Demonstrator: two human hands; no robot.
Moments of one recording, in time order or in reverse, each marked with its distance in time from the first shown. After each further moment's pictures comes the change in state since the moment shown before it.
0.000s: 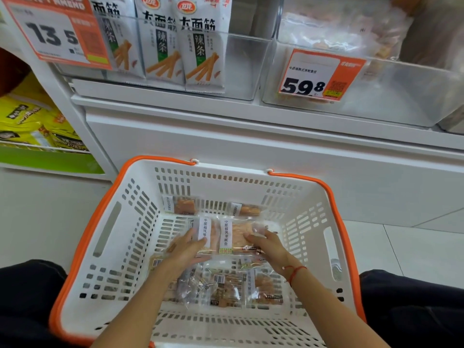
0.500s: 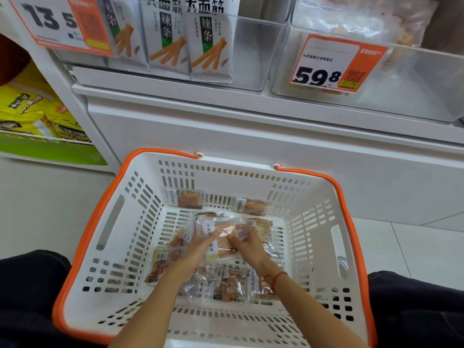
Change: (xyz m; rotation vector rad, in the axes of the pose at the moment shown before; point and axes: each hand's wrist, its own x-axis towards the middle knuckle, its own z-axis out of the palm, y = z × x) left_hand 0.005 -0.015 0.014 -0.009 0.030 -0.003; right_hand -0.002 0.015 0.051 -0.327 0.021 -0.183
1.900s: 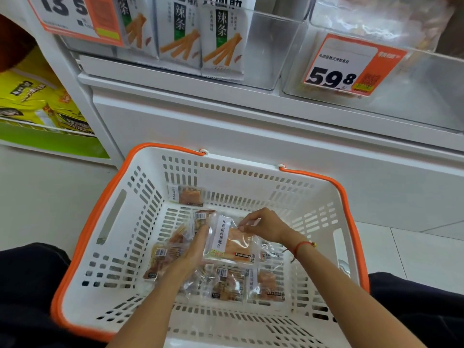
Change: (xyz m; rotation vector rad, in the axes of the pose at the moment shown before) left_hand -0.011 0.013 0.004 0.013 -0.058 -0.020; right_hand 0.024 -0.056 -0.060 -0.580 -0.220 -0.231
